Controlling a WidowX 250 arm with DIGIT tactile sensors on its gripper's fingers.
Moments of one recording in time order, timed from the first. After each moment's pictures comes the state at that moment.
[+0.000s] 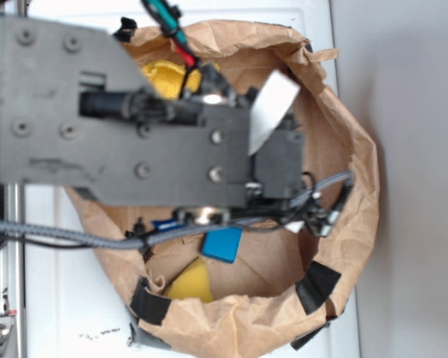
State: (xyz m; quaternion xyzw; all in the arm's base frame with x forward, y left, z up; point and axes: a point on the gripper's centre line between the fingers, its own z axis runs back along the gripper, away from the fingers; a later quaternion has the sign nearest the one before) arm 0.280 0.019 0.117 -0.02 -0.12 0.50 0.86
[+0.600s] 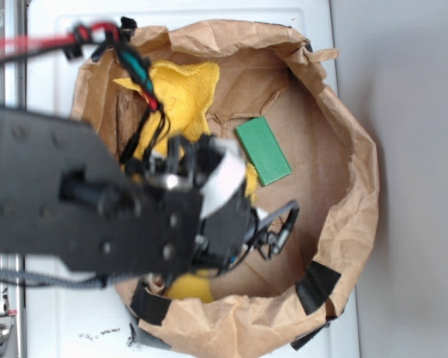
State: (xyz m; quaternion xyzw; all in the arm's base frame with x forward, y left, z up) arm 0.258 -0.002 0.085 0.02 -0.12 0.51 0.85
